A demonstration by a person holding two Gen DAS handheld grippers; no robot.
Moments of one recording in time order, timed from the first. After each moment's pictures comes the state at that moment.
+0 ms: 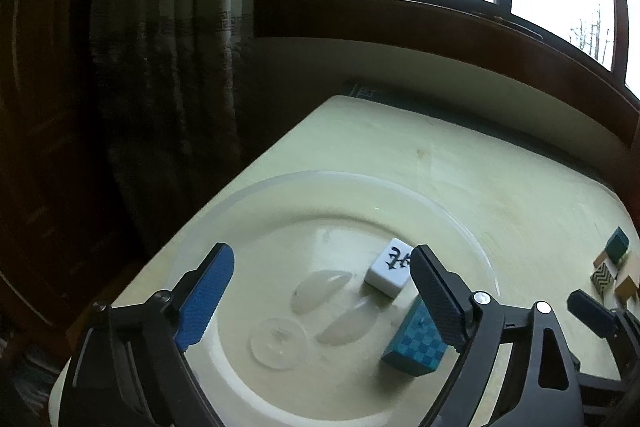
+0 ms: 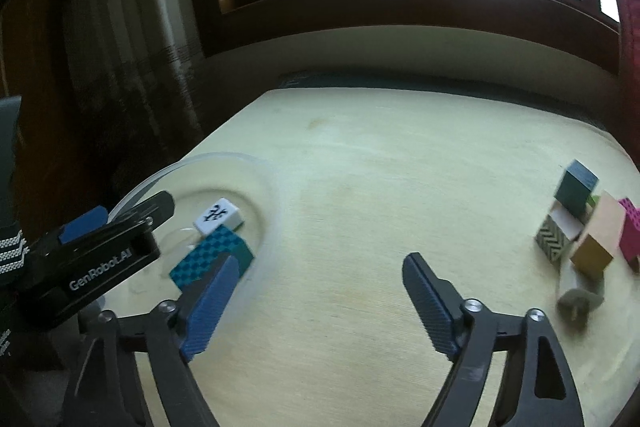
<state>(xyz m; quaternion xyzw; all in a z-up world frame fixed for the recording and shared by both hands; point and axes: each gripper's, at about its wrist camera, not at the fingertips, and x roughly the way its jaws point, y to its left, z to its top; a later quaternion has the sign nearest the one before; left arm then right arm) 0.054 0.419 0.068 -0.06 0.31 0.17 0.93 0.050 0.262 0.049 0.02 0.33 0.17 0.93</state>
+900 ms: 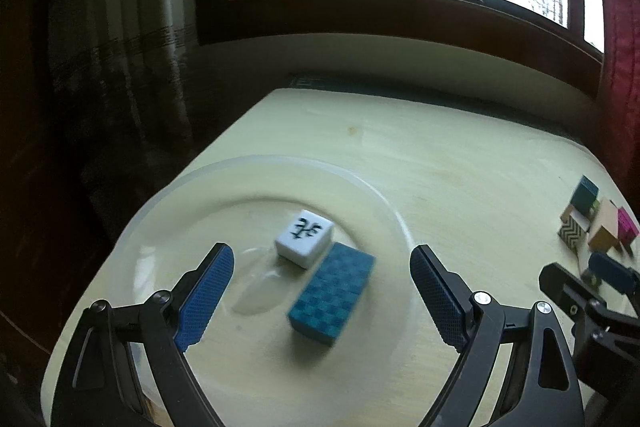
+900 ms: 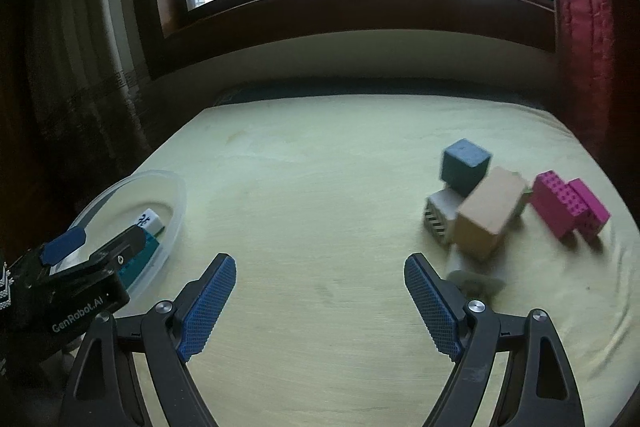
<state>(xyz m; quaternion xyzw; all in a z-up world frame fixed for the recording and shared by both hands) 0.051 0.350 0.064 -0.01 0.33 0.11 0.94 0.039 0.185 0.048 0.04 0.32 0.10 0.94</state>
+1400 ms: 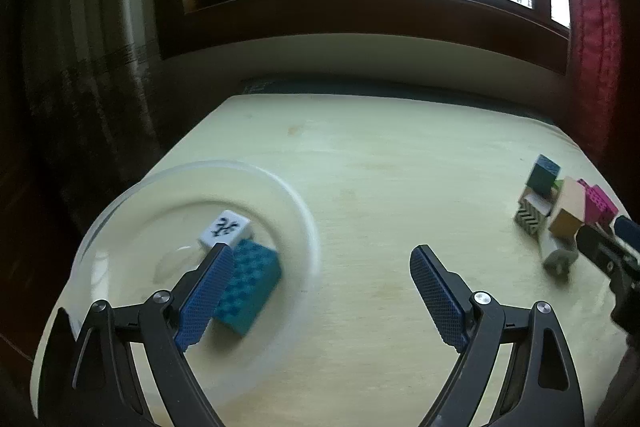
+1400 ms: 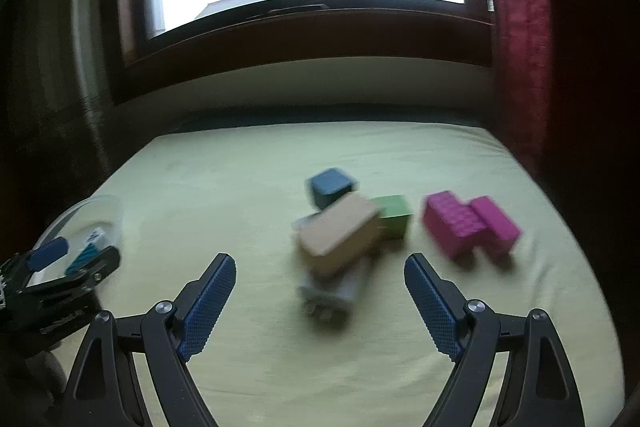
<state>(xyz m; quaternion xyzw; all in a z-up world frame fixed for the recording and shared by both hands) 0.053 0.291 0.064 0.01 0.33 0.06 0.94 0.025 0.095 0.064 0.03 0.29 0.03 0.96</state>
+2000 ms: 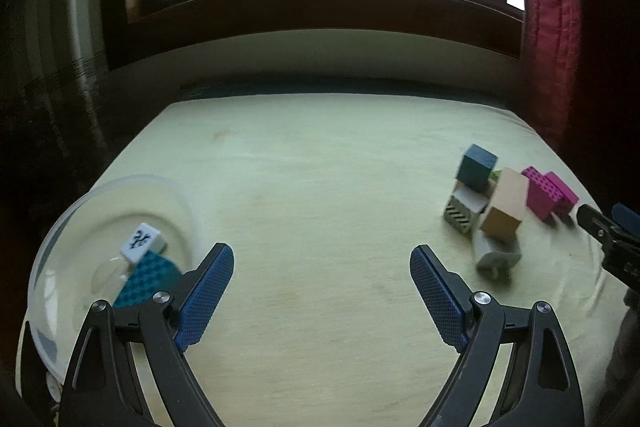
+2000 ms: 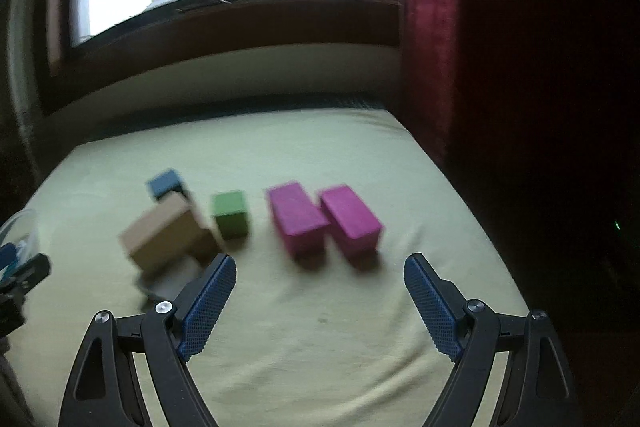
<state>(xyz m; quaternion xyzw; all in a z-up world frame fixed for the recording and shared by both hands) 0.069 0.228 0.070 0.02 0.35 -0.01 0.94 0.031 0.001 0.056 0.03 0.32 -0.08 0.94</state>
